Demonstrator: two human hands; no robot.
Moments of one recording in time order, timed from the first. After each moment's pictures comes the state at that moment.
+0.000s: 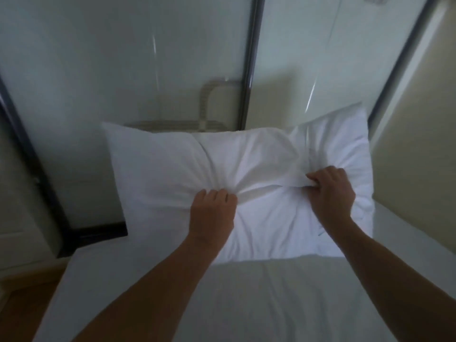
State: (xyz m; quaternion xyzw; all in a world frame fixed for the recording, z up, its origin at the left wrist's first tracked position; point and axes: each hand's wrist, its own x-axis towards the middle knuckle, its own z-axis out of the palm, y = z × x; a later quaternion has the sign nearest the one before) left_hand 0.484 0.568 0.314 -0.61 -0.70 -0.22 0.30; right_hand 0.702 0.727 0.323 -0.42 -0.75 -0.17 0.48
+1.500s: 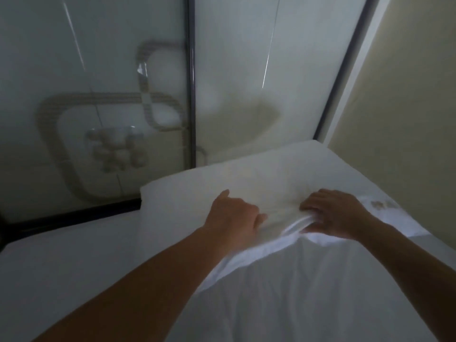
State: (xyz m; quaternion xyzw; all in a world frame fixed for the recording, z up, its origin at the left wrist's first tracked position) left_hand 0.639 0.645 0.268 -0.75 -0.65 -0.11 0.08; right_hand 0.889 0.771 0.267 -0.32 -0.93 -0.10 0.13
